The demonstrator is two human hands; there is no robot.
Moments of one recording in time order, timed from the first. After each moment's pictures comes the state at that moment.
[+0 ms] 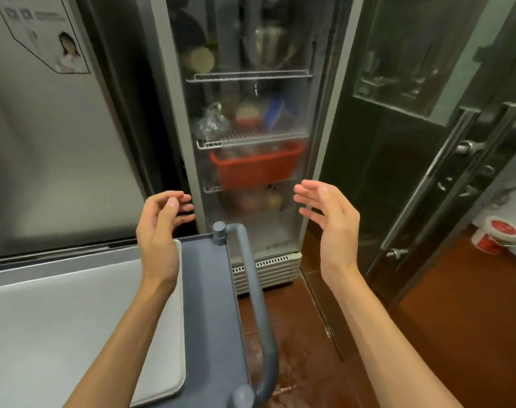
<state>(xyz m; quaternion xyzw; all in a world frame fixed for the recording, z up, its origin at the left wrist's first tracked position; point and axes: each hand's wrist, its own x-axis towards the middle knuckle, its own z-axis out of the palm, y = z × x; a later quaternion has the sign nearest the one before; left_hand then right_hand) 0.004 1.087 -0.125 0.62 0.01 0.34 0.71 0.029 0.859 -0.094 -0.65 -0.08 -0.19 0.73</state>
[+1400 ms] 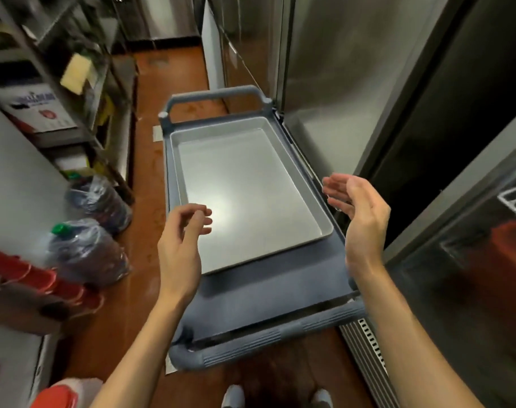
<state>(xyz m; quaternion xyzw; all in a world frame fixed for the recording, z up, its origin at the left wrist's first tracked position) 0.007 0.987 -0.190 0.45 0.56 0.63 0.30 0.243 1.038 -0.166 -0.48 -0.48 0.35 0.64</state>
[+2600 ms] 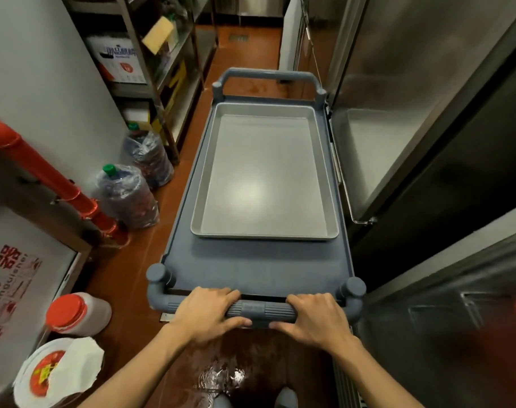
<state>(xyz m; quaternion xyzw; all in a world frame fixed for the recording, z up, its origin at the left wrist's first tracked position) 0.070 0.912 -0.327 0.77 0.63 -0.02 0.13 0.317 1.001 -0.326 -0.37 -0.93 0.08 -0.04</state>
